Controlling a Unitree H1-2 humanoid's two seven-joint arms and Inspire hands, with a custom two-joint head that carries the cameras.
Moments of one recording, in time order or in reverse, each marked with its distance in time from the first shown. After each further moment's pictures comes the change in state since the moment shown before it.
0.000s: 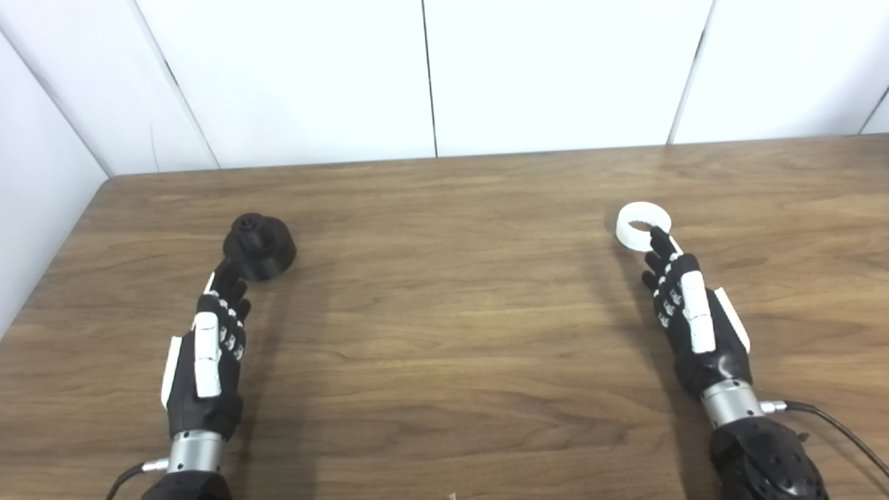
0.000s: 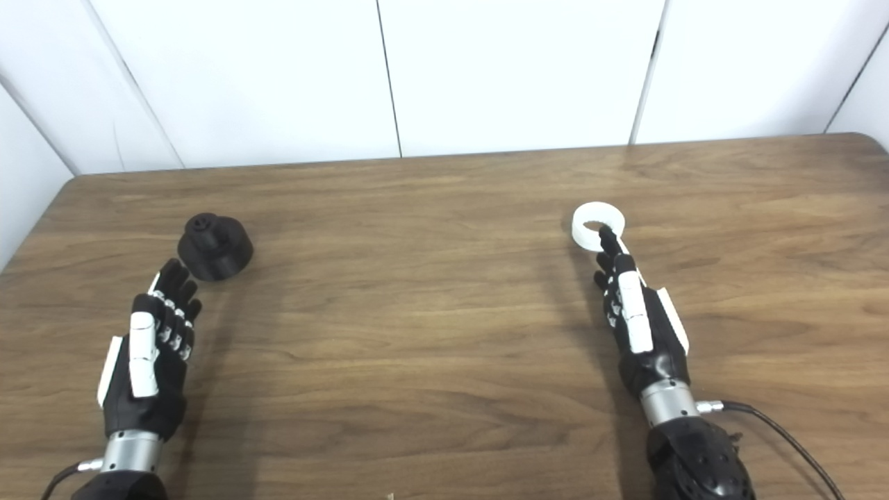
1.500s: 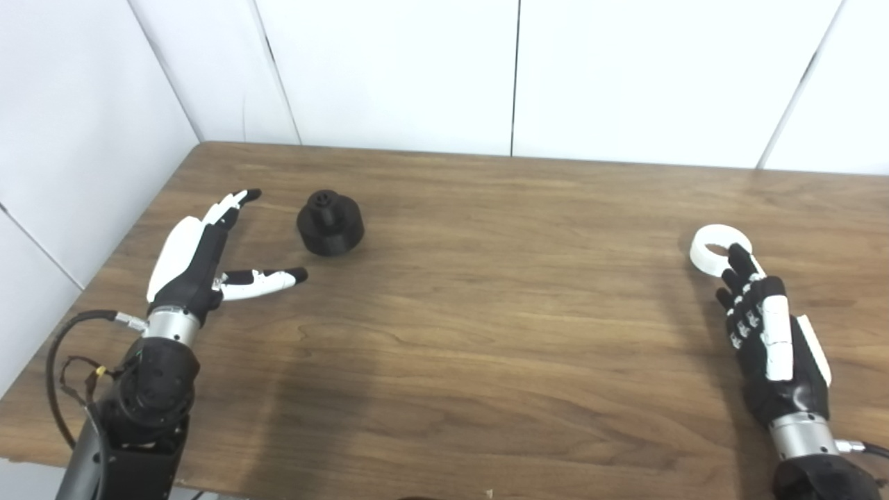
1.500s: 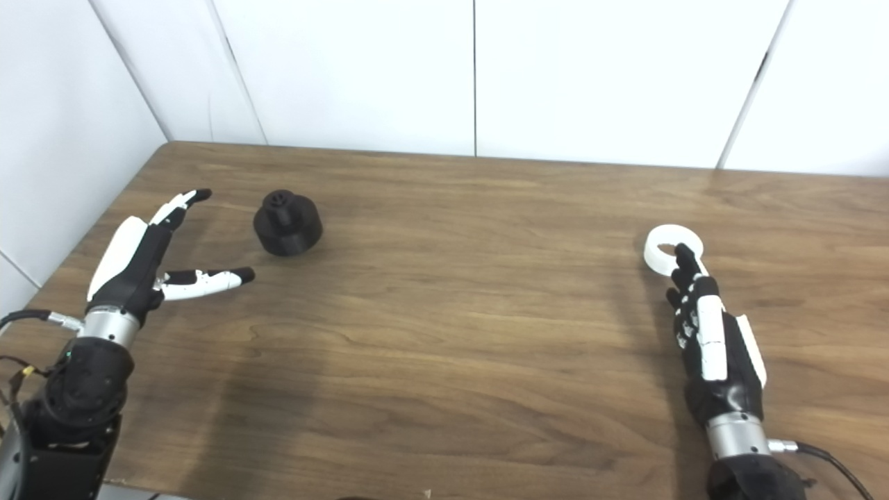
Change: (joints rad) left arm -0.170 0.381 -0.088 -0.014 0.667 0.354 -0.020; right arm -0.026 -0.027 -0.016 0.043 0.021 -0.043 0.021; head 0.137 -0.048
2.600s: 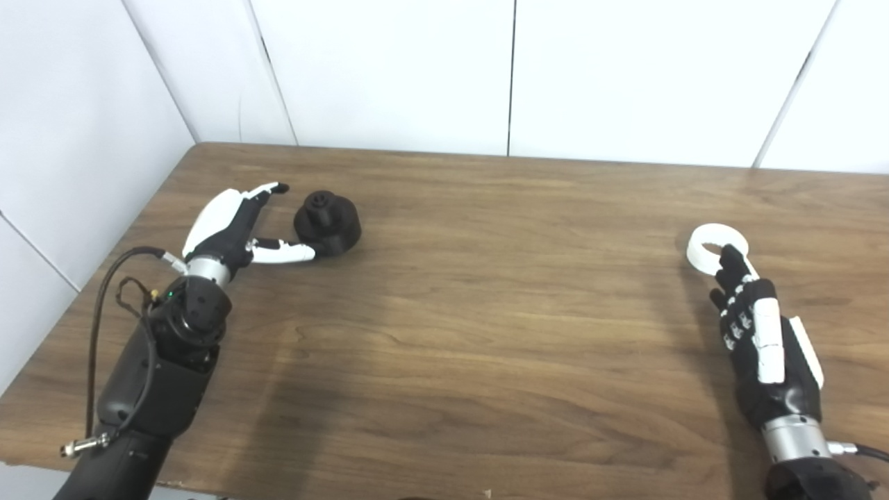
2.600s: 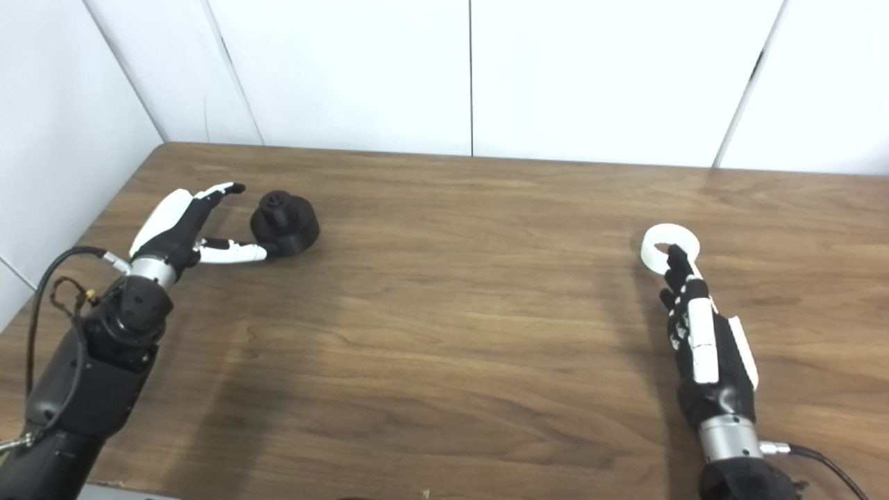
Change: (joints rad) left arm -0.252 0.065 -0.161 0.296 0.053 0.028 -0.036; right arm 0.015 0.021 0.007 -0.019 -0.029 -0.004 -0.004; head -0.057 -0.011
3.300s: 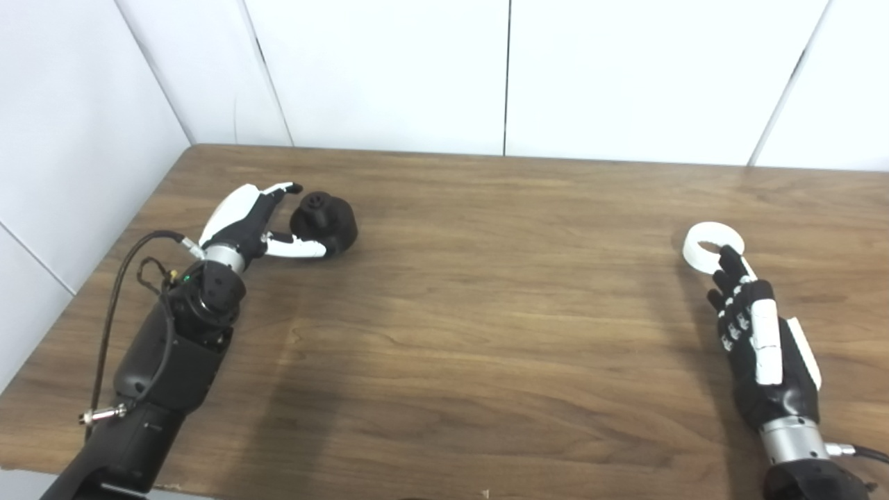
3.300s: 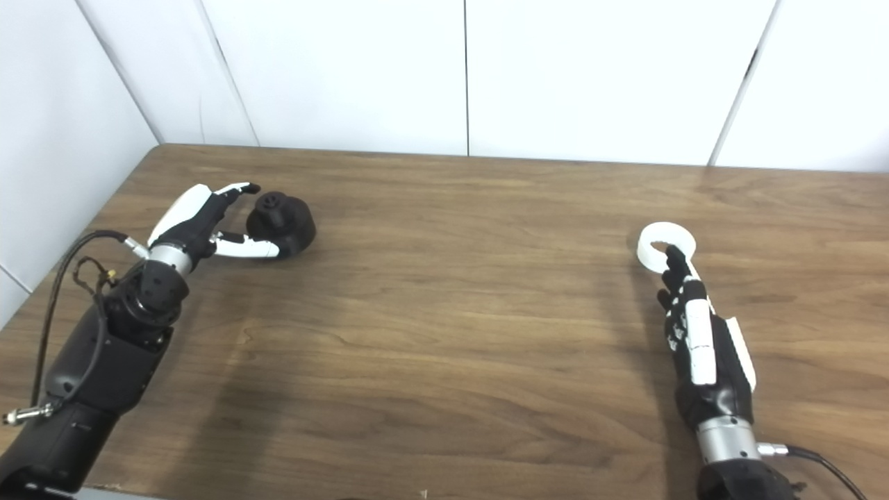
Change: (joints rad) left arm -0.070 0.002 -0.072 0.079 0.000 0.021 -0.030; right arm 0.014 0.000 -0.003 -0.015 0.001 0.001 0.001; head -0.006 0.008
